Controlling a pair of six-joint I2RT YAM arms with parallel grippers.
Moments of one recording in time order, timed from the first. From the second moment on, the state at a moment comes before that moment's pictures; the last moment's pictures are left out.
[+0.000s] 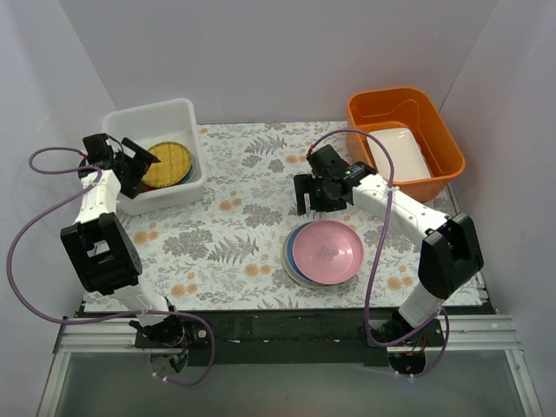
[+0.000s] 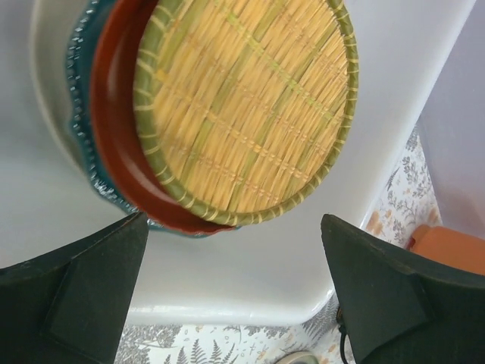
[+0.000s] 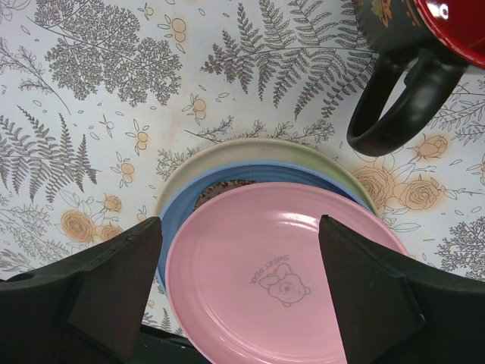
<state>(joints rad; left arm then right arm) 0.37 1.68 1.33 -0.45 0.29 -0.71 0.65 1.64 1.35 -0.74 0.03 0.44</state>
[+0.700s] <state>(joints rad) 0.34 1.62 1.35 -0.57 0.29 -0.64 0.65 1.64 1.35 -0.75 0.03 0.44</state>
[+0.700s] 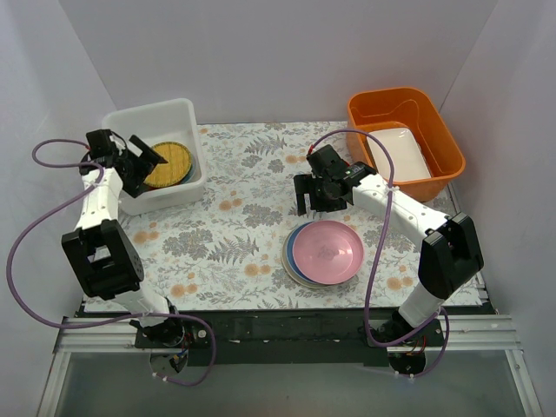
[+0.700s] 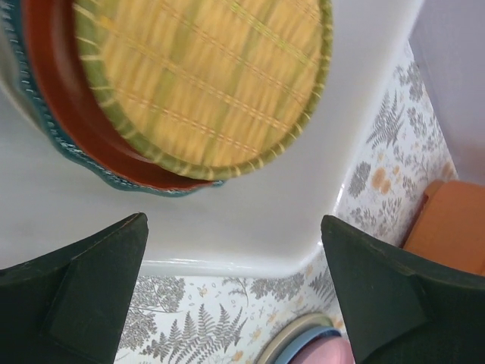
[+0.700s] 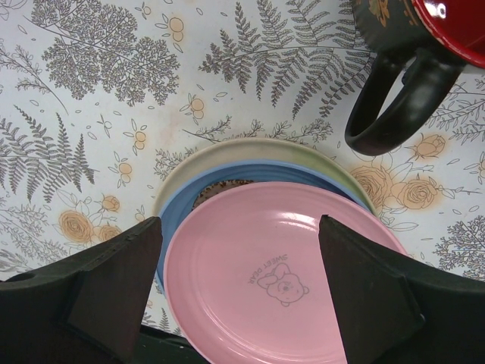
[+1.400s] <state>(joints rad) -0.17 1.43 1.31 -0.62 0.35 -0.60 0.65 1.54 1.33 -0.79 0.07 0.43</state>
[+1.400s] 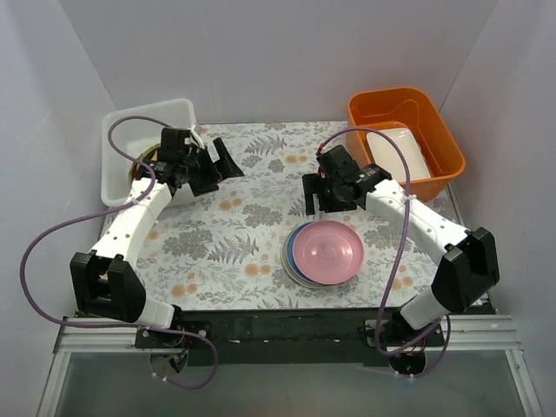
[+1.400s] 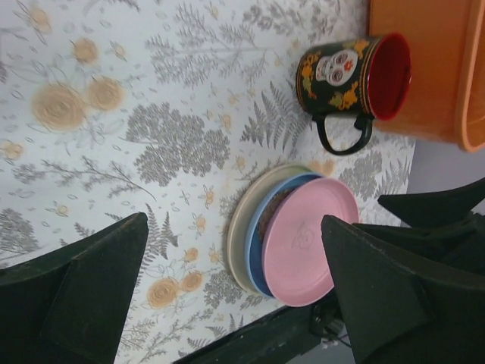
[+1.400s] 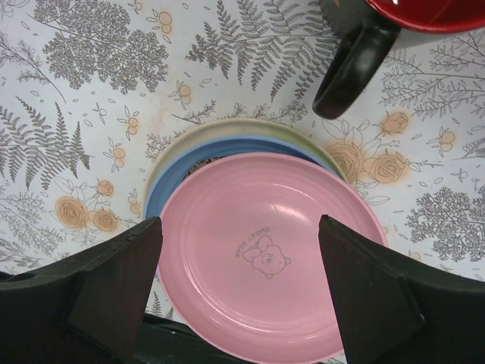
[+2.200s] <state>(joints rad) -0.81 1.42 1.06 -0.44 0.18 -0.91 0.65 1.13 0.96 -0.83 0.17 0.45</state>
